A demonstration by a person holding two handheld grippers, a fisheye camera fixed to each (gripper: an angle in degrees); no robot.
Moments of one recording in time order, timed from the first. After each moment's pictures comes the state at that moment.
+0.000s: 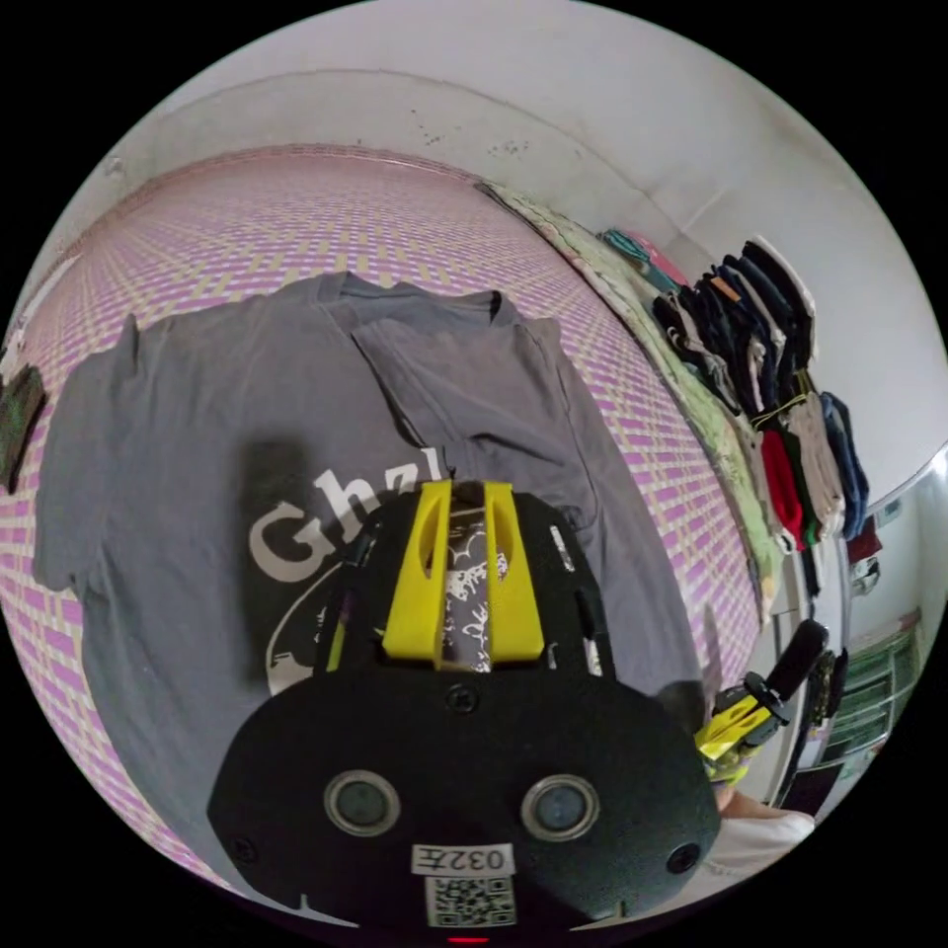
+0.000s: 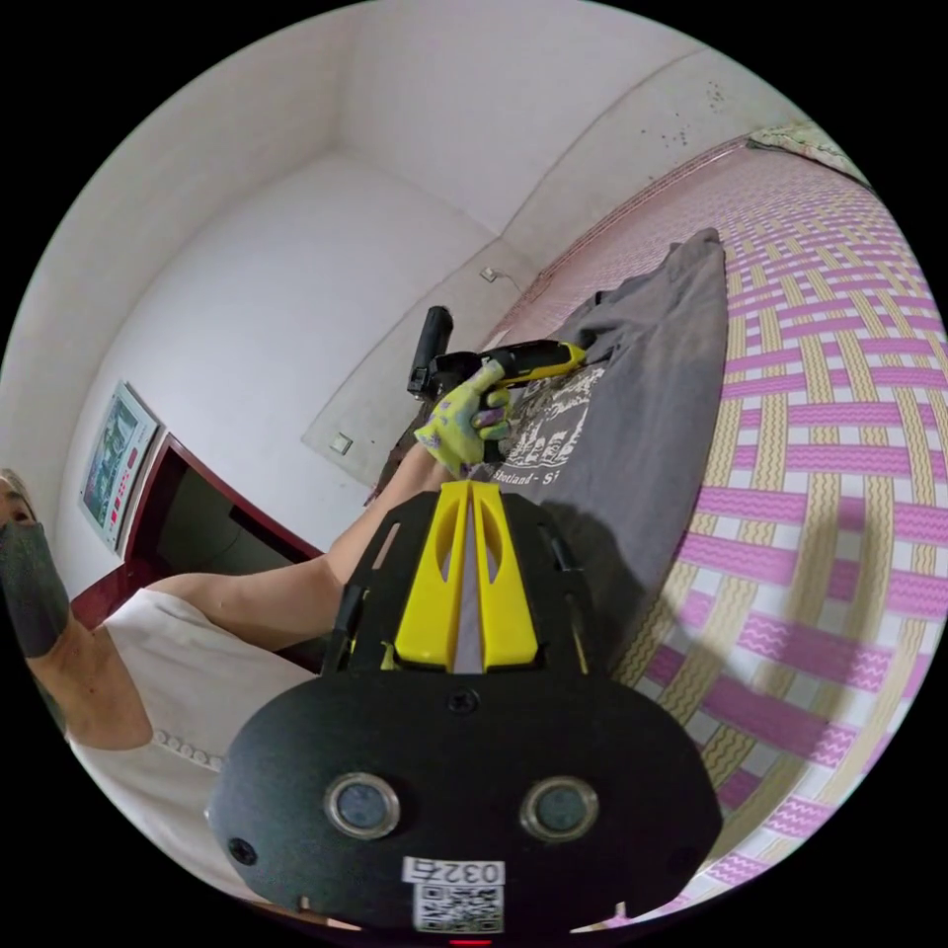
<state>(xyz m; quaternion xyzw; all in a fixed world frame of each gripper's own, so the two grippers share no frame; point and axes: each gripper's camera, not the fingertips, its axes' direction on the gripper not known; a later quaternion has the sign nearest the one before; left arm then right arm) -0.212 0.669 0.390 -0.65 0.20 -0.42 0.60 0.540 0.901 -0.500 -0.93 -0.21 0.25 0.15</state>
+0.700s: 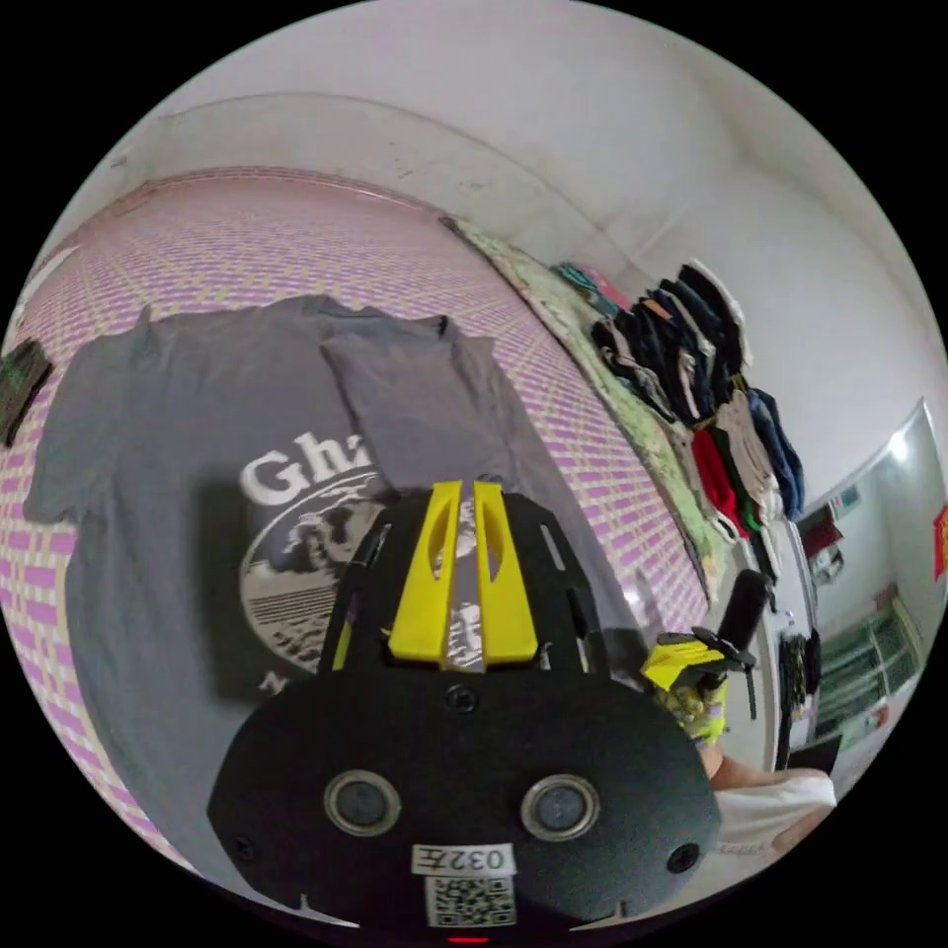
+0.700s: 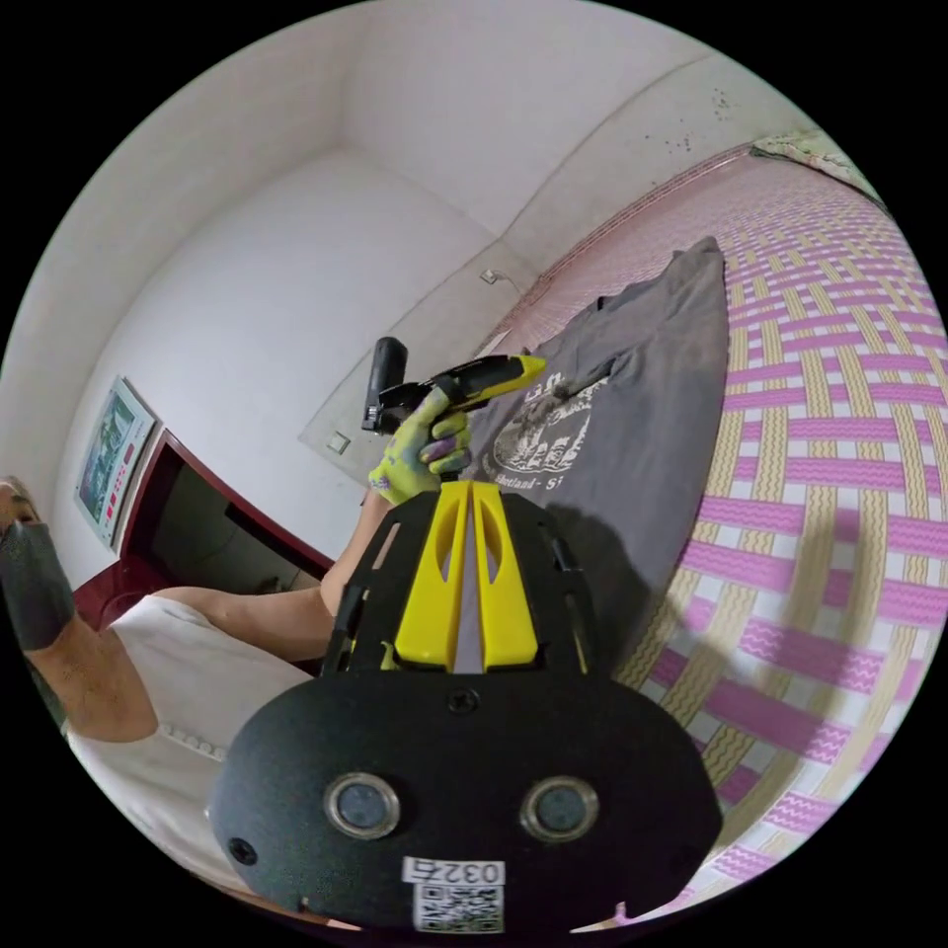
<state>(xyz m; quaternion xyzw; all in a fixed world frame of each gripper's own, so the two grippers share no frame) -0.247 0.620 0.278 -0.58 0.25 -0.47 0.62 0.488 0.858 -0.472 -0.93 -0.22 0.24 0.15</state>
